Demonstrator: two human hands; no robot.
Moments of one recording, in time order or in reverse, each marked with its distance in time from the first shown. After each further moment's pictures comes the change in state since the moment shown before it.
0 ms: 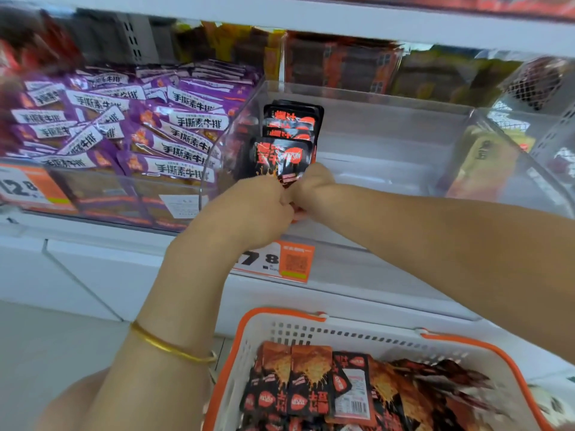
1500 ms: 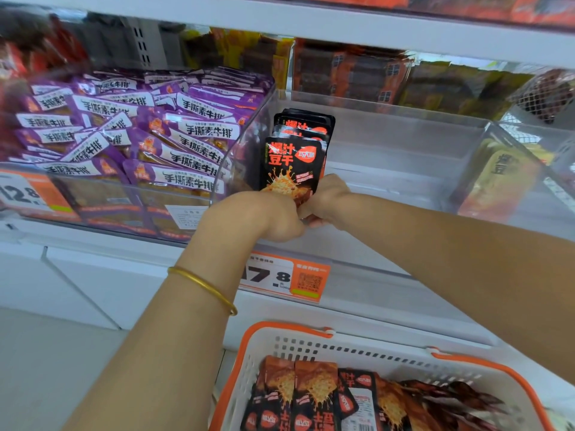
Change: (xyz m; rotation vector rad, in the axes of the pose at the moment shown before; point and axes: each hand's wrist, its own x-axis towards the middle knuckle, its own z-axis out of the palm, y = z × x) left_hand 0.045 0.001 0.001 0.326 -0.290 0.011; right_hand 0.030 0.010 -0.006 -0.048 0.019 -0.070
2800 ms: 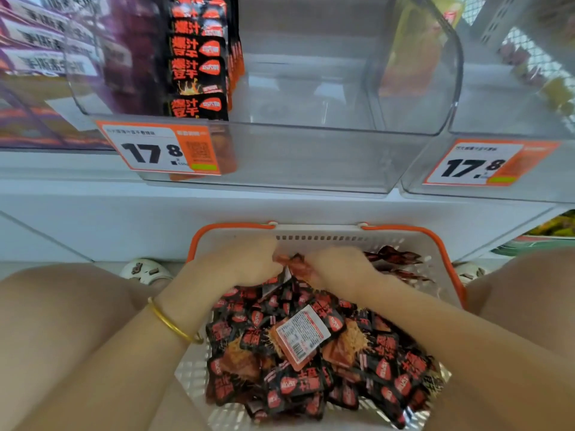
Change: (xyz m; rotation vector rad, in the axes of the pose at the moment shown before) left_hand -0.042 0.061 0.183 -0.083 -0.162 0.196; right_hand -0.154 0.240 0.011 -0.993 -0.244 -0.350
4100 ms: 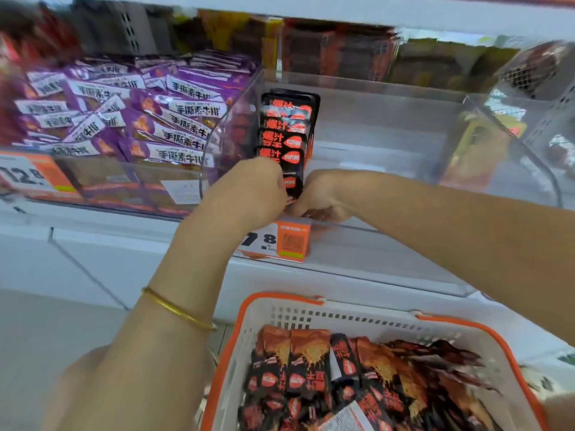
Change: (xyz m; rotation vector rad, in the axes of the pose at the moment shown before) left_hand -0.031 -0.044 -0.166 -0.138 0.650 -0.135; right_hand 0.123 -0.064 -0.212 1.027 -0.070 0.313
